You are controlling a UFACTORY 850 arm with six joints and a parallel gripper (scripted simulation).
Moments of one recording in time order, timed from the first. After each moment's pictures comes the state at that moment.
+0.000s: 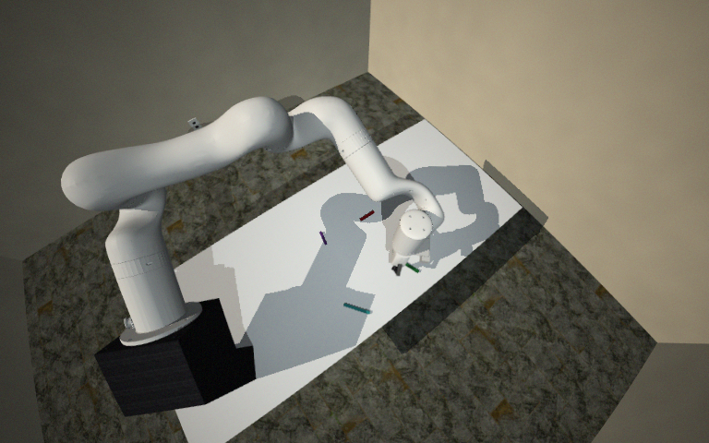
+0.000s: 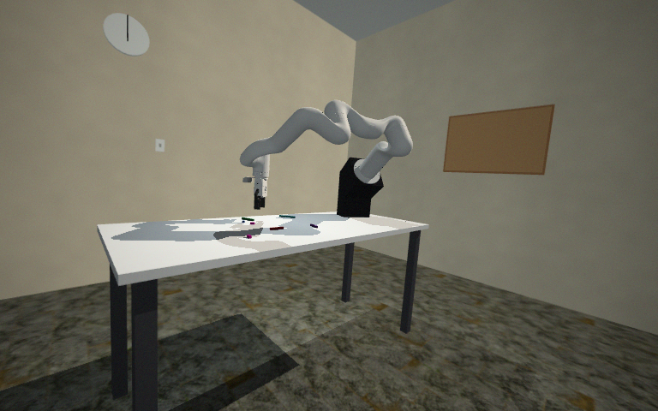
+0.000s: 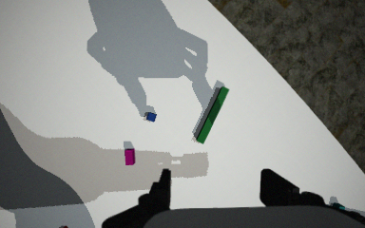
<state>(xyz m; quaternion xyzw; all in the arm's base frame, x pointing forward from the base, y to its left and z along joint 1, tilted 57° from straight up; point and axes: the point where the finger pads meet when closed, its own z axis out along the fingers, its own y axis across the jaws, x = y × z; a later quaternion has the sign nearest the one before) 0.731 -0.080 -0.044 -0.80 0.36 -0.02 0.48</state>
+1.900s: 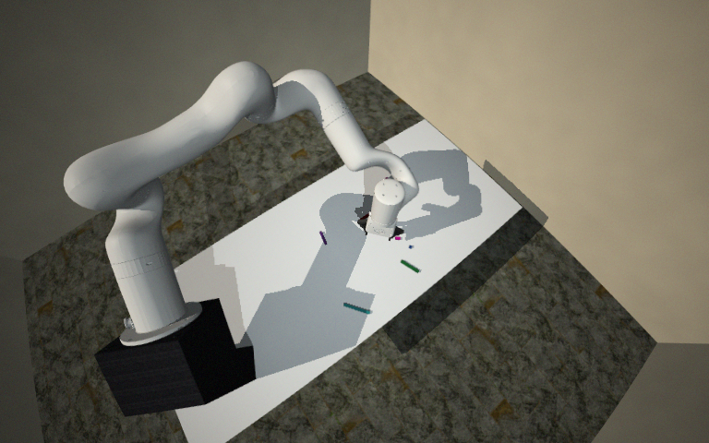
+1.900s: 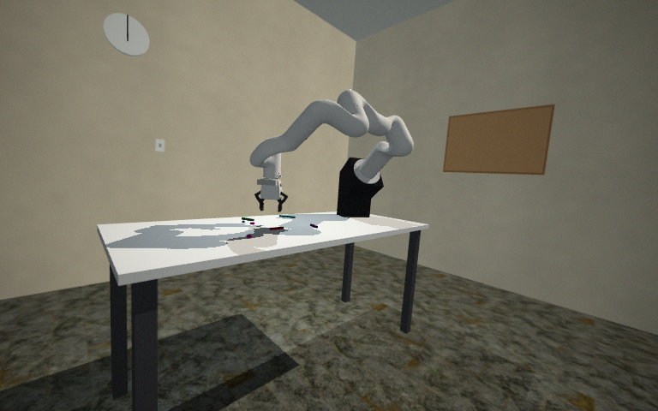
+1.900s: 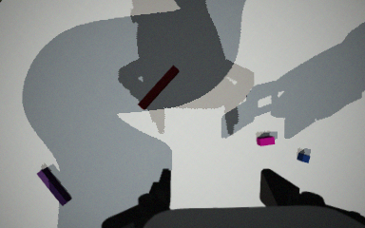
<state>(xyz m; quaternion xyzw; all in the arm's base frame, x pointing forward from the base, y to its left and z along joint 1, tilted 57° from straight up) 0.717 -0.010 0.045 -0.83 -0.28 -0.33 0.34</state>
